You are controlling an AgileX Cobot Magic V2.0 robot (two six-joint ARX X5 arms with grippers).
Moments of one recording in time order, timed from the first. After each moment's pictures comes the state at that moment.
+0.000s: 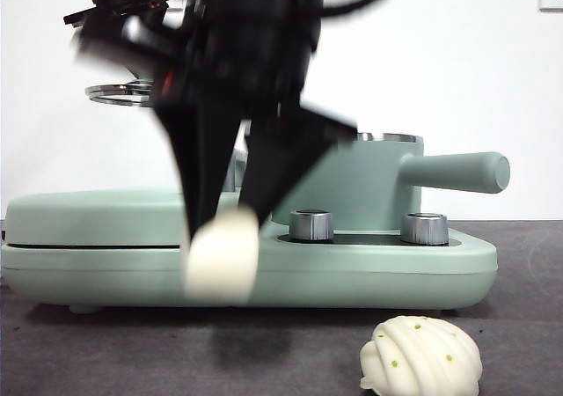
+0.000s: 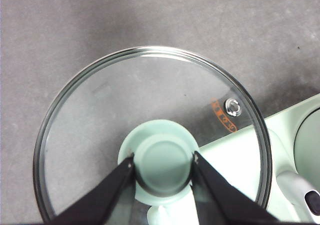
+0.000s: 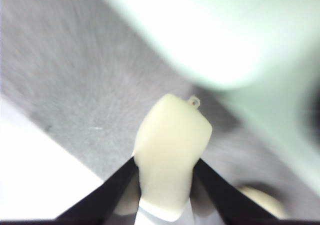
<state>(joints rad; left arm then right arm) -0.20 2.11 2.47 -1.28 0.15 0.17 0.97 1.81 1.46 -1.01 -0.16 0.36</state>
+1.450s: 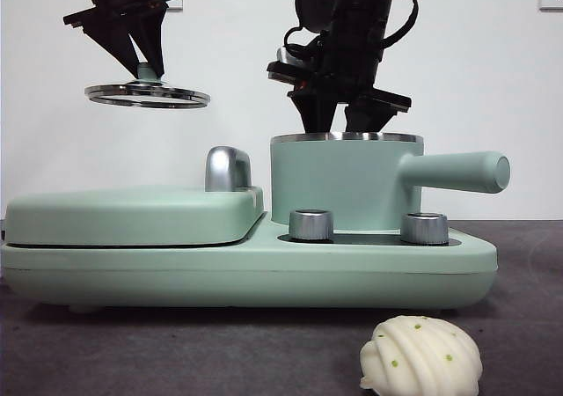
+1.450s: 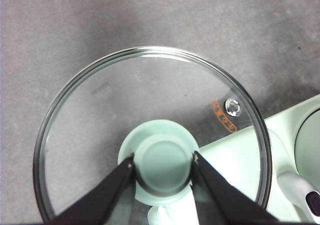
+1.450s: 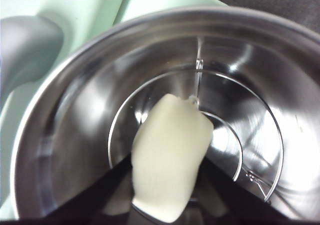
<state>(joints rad) -0.19 2.11 2.47 -1.28 0.15 0.17 0.52 2.12 2.05 -1.26 -0.13 0.13</state>
